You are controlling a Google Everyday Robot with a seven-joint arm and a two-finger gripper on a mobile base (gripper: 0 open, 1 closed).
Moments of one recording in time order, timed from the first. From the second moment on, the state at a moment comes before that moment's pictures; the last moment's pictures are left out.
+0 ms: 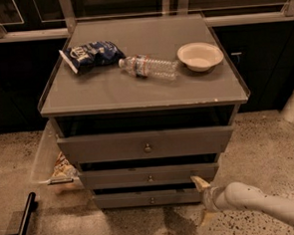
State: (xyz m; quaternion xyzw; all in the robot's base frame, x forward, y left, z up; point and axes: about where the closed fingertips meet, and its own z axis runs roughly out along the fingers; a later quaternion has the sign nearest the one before) arm 0.508 -0.210 0.318 -0.70 0.65 0.03 0.30
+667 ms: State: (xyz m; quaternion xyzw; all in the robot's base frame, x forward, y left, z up) arm 0.514 -0.197 0.266 -0.69 0.64 0.05 0.32
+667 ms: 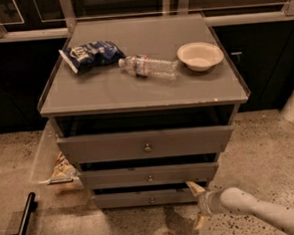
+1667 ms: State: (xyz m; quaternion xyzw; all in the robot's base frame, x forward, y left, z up) arm 0.539 -0.181 0.221 -0.70 0.63 0.08 0.33
